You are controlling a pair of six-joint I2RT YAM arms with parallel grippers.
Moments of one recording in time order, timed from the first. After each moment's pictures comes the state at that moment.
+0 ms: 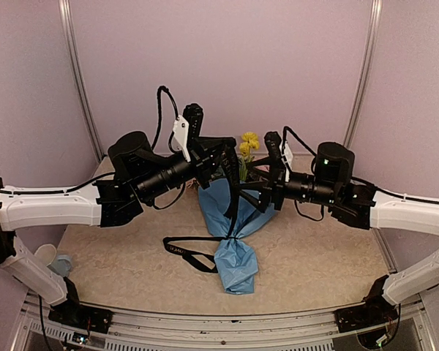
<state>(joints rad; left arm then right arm) -1.01 1.46 1.07 0.62 0.06 0.03 0.84 1.25 0.84 0.35 -0.35 0.05</state>
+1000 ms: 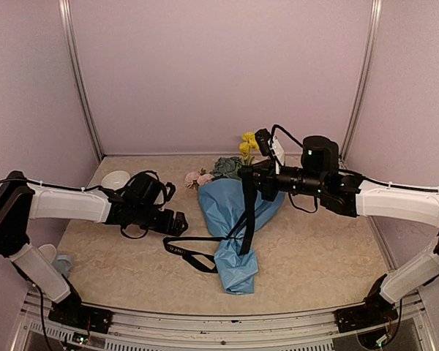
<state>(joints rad) -0.69 1.56 0.86 -0.16 -0.01 -0.34 0.77 1.40 0.97 0.27 -0.35 0.04</state>
